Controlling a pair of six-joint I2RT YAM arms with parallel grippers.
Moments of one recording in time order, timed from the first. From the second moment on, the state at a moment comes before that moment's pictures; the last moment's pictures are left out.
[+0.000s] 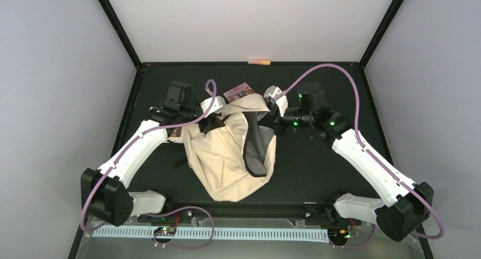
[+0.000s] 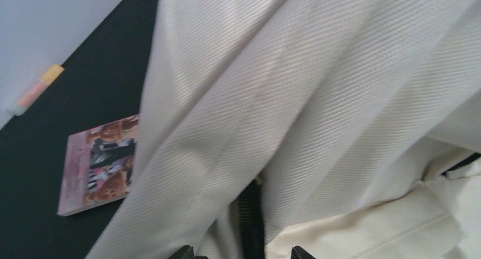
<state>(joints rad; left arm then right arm) -0.34 1.27 1.05 -0.52 0.70 0.62 0.57 1.18 1.11 -0.44 -0.63 -0.10</state>
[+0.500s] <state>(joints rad) -0.29 1.24 0.94 -0.35 0.80 0.67 0.57 1.16 1.10 -0.44 -0.63 -0.10</state>
